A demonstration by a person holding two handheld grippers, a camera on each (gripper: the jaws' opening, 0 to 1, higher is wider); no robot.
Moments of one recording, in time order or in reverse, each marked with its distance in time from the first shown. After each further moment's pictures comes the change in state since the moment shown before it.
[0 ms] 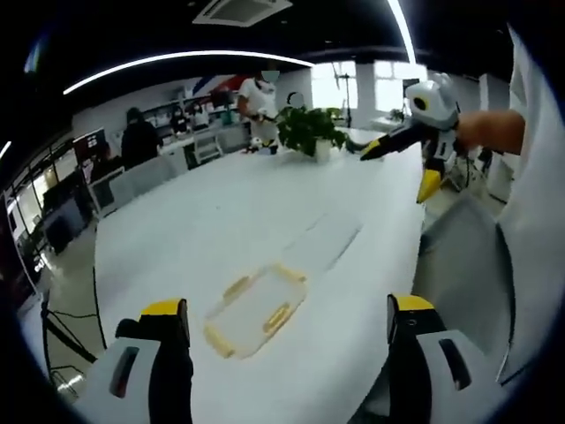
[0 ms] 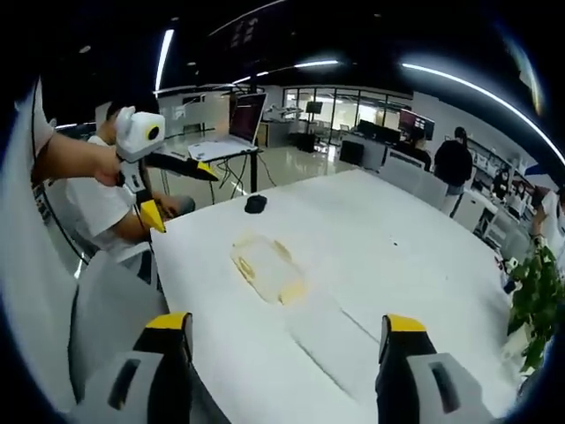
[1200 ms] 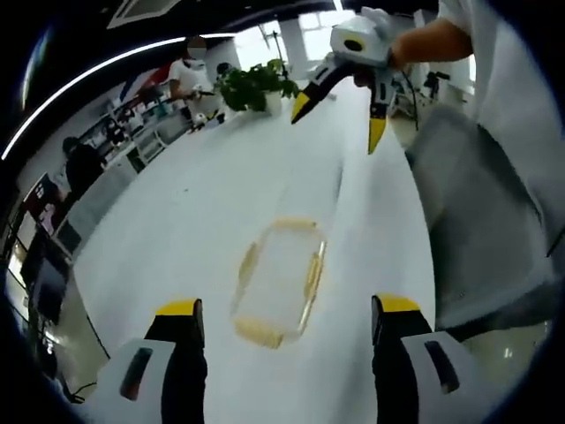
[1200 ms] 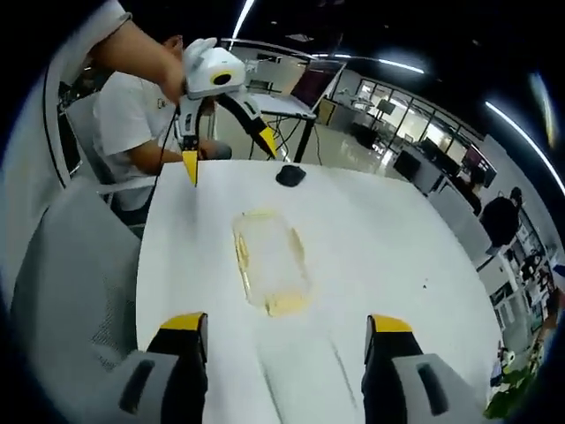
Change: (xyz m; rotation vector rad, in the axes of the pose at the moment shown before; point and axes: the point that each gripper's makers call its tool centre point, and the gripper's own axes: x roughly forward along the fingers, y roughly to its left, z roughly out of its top) left arm 0.038 0.055 -0.050 0.312 0.184 -0.214; right arm 0.096 -0.015 0.003 -0.357 0.141 0.134
